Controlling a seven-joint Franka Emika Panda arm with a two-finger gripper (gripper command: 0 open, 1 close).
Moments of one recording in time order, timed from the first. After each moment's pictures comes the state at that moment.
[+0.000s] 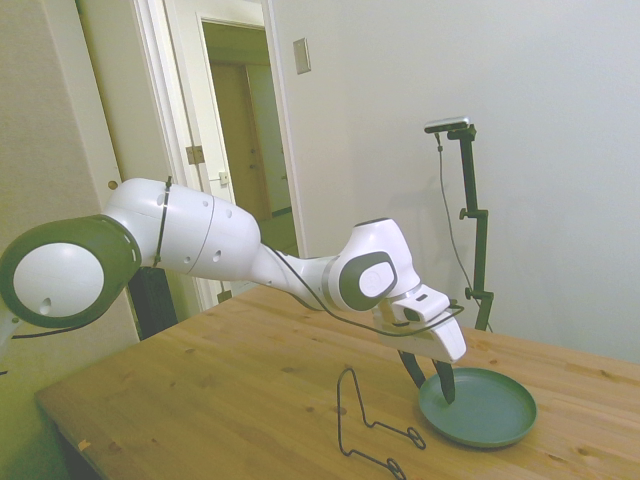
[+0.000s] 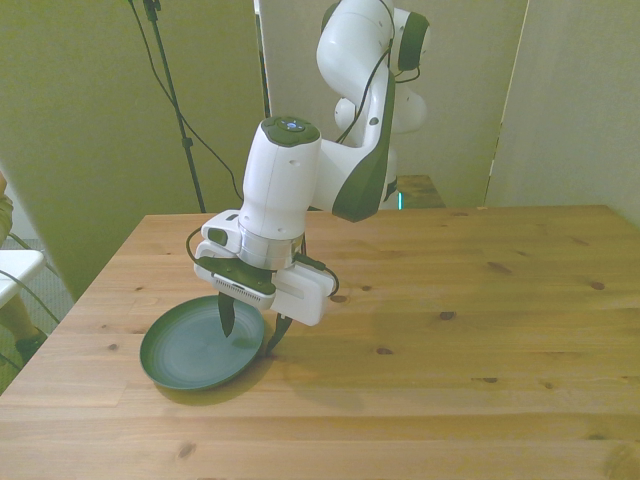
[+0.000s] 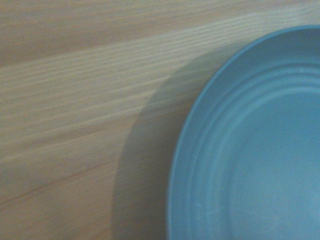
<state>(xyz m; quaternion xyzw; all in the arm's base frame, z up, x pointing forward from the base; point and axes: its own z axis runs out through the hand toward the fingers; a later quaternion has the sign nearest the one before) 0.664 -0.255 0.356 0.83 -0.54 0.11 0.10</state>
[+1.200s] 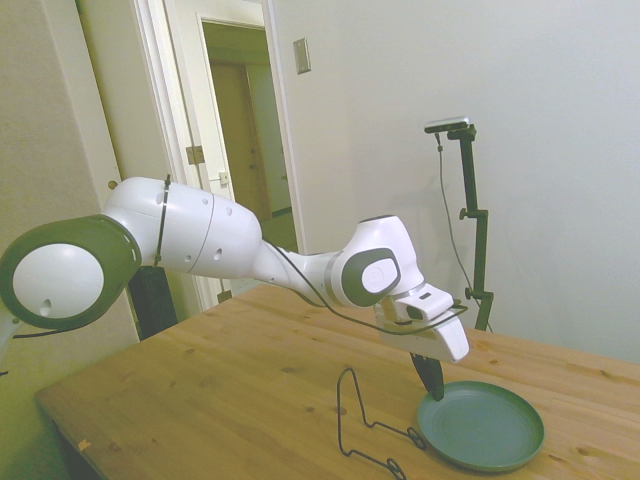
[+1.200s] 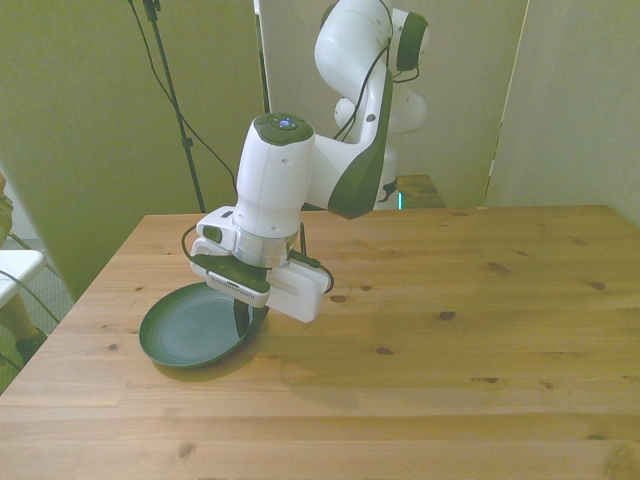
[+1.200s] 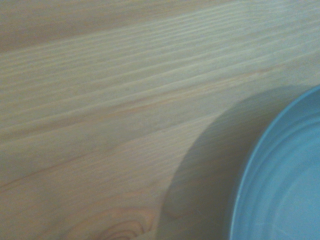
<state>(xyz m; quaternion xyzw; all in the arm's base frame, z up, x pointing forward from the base) 0.661 -0.263 0.364 0.83 -0.54 0.10 0.11</state>
